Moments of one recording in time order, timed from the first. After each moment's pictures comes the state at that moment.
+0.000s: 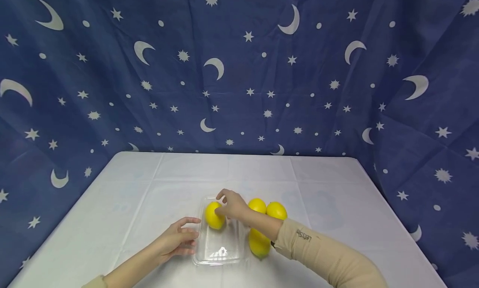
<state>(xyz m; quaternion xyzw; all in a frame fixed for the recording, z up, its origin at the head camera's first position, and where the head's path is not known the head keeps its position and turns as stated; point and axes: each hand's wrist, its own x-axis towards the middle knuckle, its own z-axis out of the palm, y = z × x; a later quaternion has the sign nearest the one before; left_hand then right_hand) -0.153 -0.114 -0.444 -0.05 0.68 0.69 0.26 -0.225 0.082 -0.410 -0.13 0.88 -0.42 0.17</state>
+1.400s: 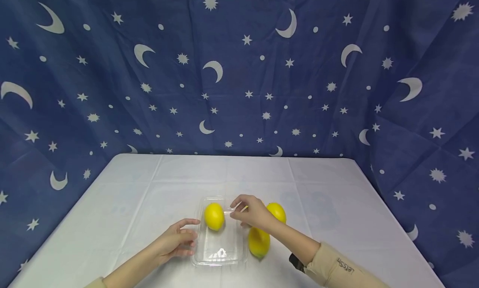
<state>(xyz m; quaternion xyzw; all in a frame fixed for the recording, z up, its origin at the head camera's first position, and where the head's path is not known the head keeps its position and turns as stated) -0.152 -0.117 -0.444 -0.04 0.67 0.70 0.27 -0.197 0.140 -0.392 -0.18 0.83 -0.50 0.18</state>
